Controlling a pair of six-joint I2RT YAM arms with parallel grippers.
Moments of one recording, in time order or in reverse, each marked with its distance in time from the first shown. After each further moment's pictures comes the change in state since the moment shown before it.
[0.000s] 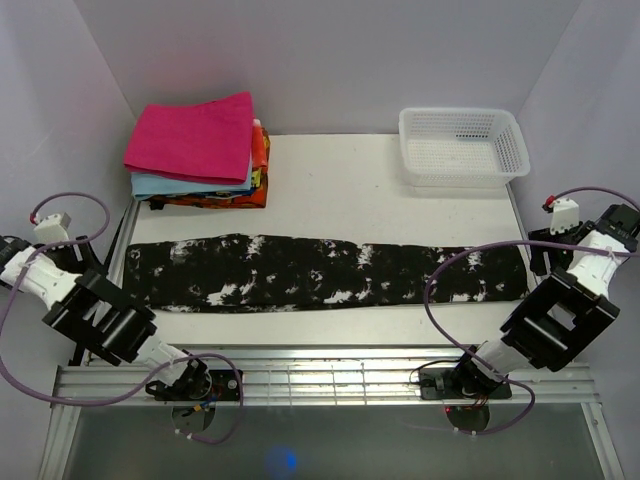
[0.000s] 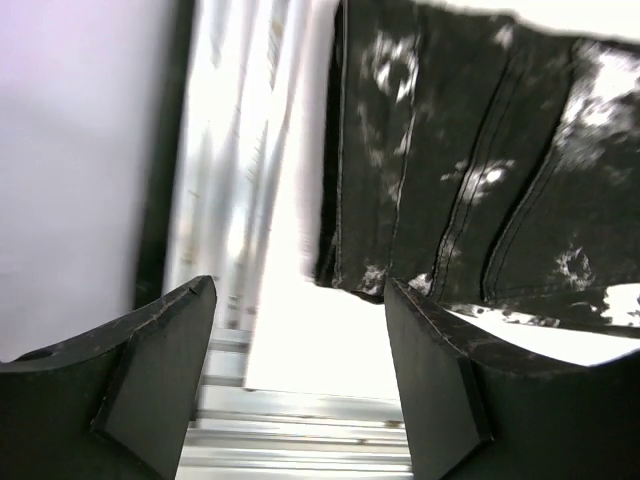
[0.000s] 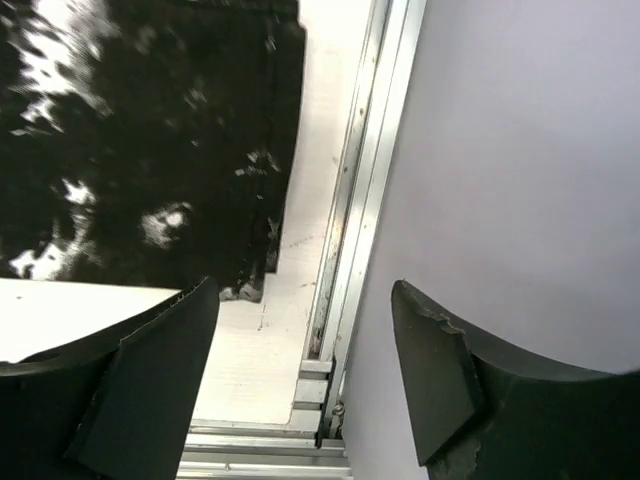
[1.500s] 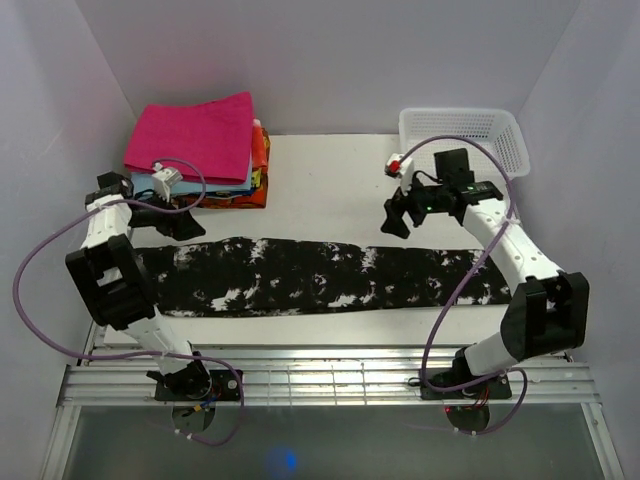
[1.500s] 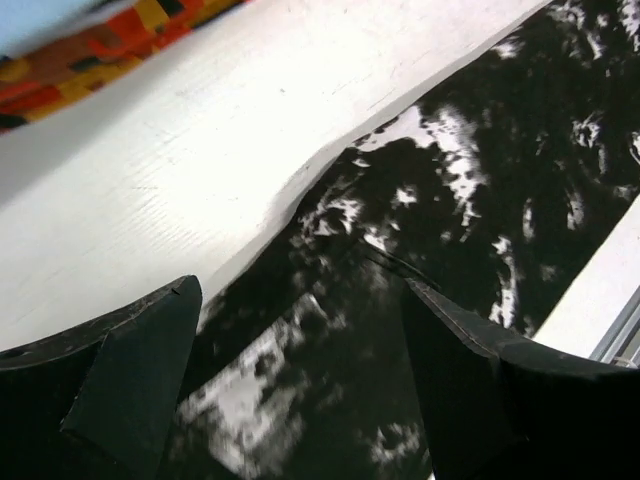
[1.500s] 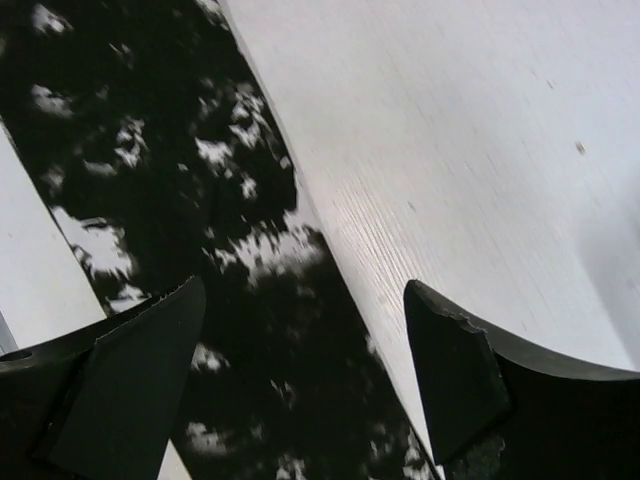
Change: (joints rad) left arm -0.616 0.132 0.058 0.005 0.380 0.127; right arm 0.974 -0.002 0.129 0.147 -0.293 0.312
